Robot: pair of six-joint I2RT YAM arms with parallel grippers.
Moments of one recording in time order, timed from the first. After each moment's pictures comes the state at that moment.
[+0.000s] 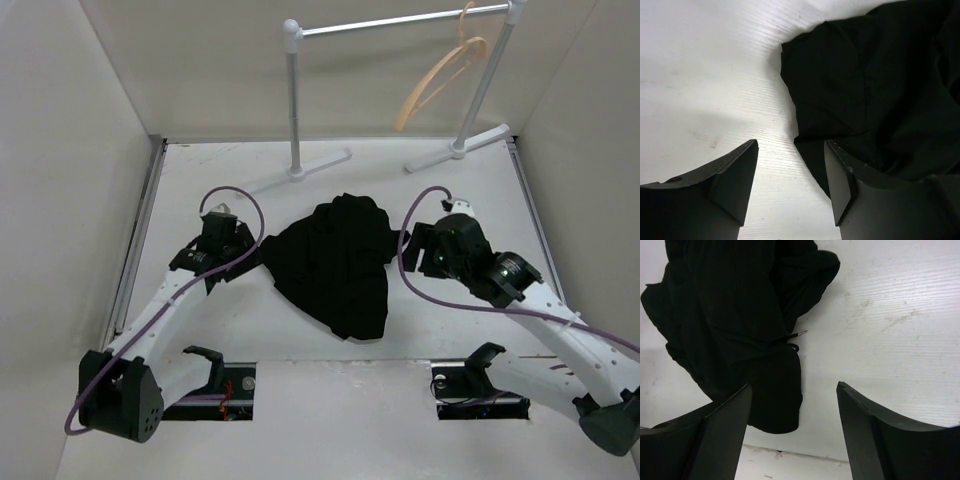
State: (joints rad) left arm -0.26 1.03 0.73 -0.58 -0.03 -0.70; right arm 0.64 0.90 0.95 -0.78 0.25 0.67
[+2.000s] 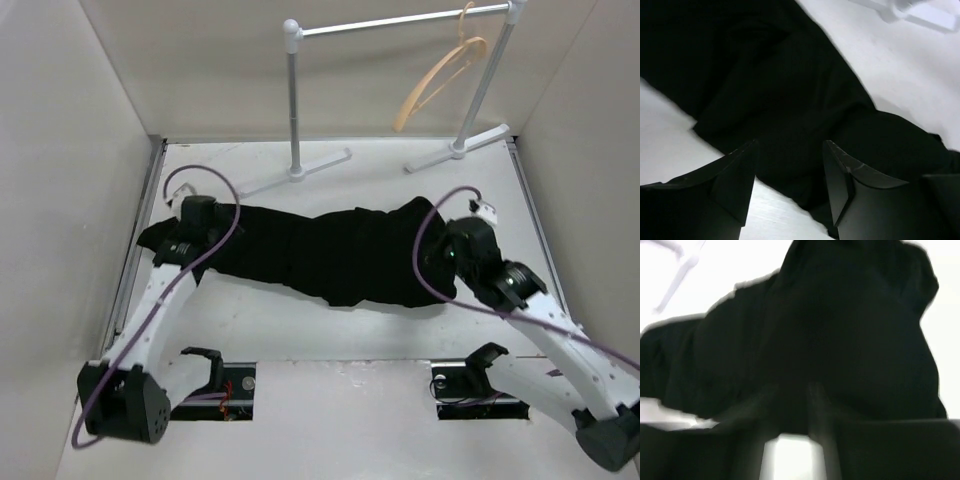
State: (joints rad) left arm -0.19 1.12 0.89 -0.51 -0.17 -0.77; right arm 0.50 0.94 0.87 -0.57 0.29 0.80
